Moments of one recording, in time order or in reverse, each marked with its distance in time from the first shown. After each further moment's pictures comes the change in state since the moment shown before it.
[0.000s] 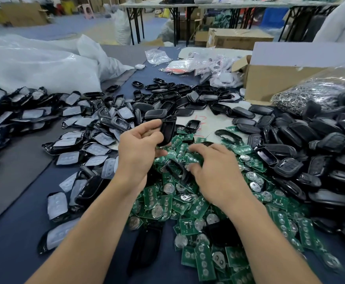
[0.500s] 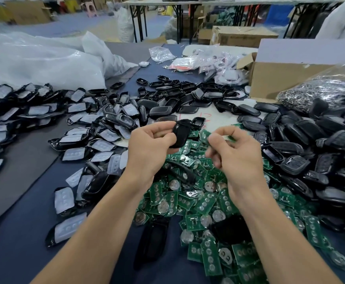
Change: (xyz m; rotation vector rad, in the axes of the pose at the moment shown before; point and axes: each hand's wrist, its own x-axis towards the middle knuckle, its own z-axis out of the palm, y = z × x) left_hand -0.002 -0.005 0.002 0.107 -0.073 0.035; right_hand -0.001 -0.004 -0.011 0.981 0.271 0.084
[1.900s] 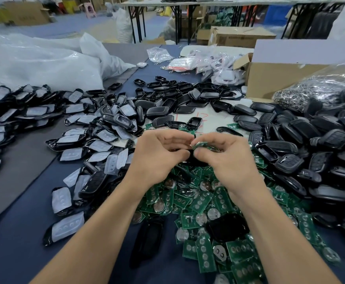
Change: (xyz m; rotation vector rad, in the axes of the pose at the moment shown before) left_hand -0.006 -0.007 0.000 0.245 -0.288 0.297; right_hand -0.003 -0.009 -0.003 -0.230 -0.203 -0.071
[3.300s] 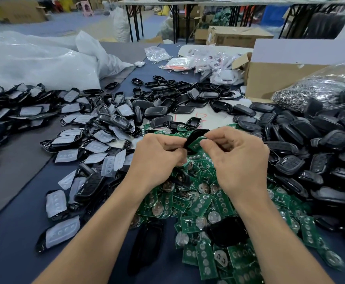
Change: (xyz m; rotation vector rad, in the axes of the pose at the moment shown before) left_hand -0.002 0.006 0.004 0.086 -0.003 -0.154; right_hand 0.000 0.009 -0.001 -0.297 0.313 -0.265
